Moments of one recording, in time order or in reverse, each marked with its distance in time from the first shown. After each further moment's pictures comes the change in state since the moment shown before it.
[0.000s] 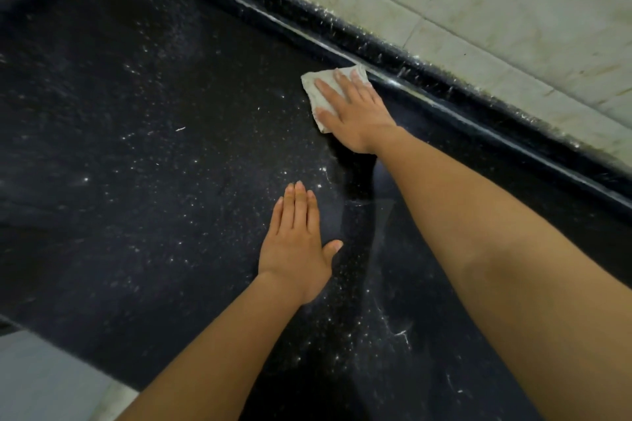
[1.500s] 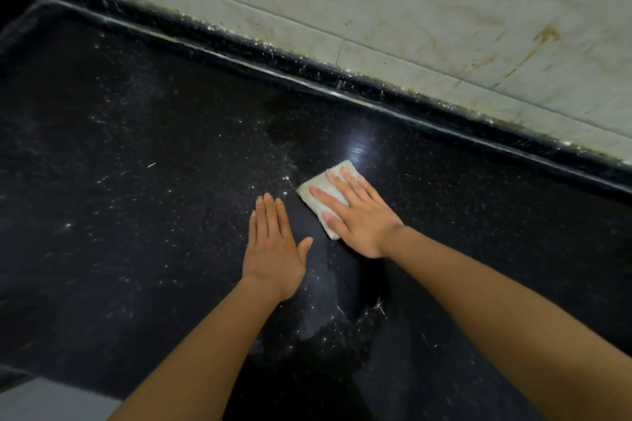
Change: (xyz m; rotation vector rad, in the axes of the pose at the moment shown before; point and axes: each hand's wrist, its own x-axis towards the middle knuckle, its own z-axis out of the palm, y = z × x) left_hand -0.001 0.001 0.016 -0.024 0.105 0.029; right_hand -0.168 0.014 0.057 -0.041 -0.049 -0.031
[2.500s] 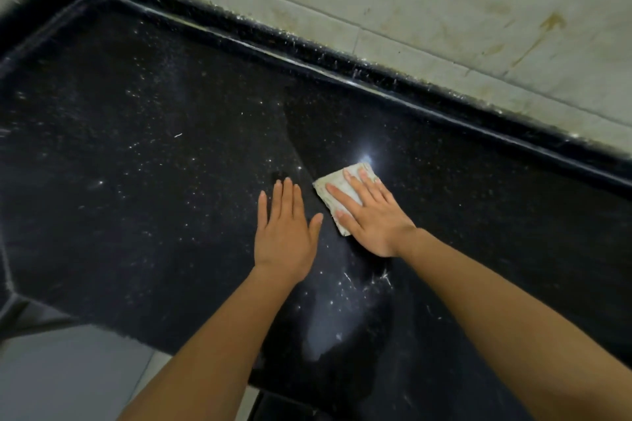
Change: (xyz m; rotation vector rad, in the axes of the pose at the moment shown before) left_hand -0.036 0.007 0.004 0.005 0.182 -0.030; right_hand -0.035 -0.018 0.019 -0.016 -0.013 0.043
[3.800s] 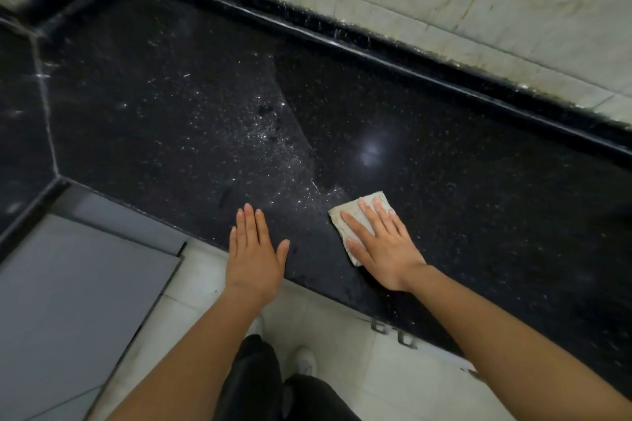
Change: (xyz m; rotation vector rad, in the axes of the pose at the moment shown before) left_hand -0.189 0.024 0.064 -0.091 -0.076 -0.180; right_hand -0.198 -0.004 0.087 0.051 -0.001 0.026
